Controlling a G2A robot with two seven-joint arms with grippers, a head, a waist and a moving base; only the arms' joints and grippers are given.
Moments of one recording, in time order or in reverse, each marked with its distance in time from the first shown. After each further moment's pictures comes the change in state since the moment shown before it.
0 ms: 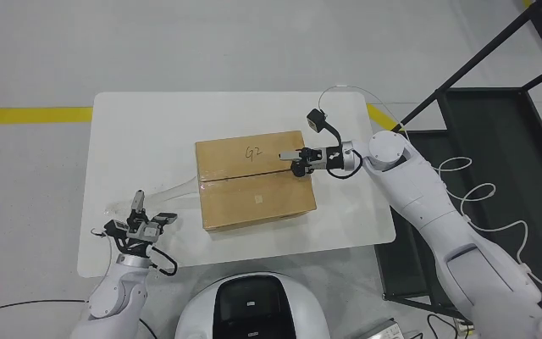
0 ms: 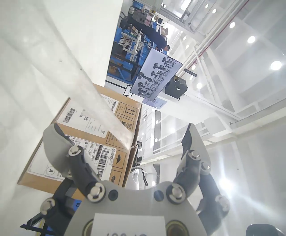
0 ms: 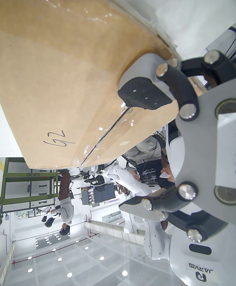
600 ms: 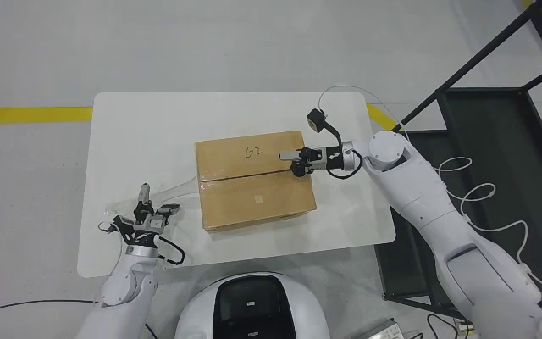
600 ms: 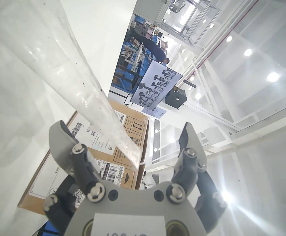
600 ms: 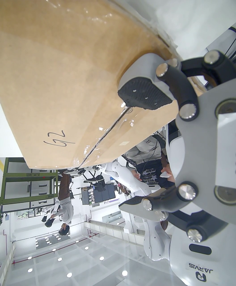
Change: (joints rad) left arm -0.076 -0.034 0.047 0.071 0.020 -0.026 0.085; right arm 0.000 0.000 0.000 0.000 0.000 0.000 0.000
